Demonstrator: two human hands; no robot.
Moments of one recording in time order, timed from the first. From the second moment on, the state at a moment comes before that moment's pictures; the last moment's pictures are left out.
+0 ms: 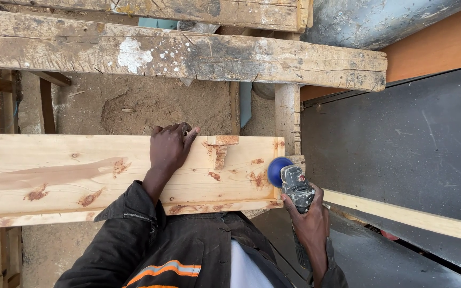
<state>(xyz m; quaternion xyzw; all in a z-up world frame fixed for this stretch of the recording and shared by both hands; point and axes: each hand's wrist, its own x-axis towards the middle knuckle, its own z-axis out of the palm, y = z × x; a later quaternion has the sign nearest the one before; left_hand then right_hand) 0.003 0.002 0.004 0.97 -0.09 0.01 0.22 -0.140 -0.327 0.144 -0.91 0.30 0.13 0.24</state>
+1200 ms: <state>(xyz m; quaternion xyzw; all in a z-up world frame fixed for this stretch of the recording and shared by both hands) 0.005 0.003 0.008 0.98 -0.08 0.00 0.21 -0.113 -0.340 0.152 -0.90 0.34 0.12 0.25</state>
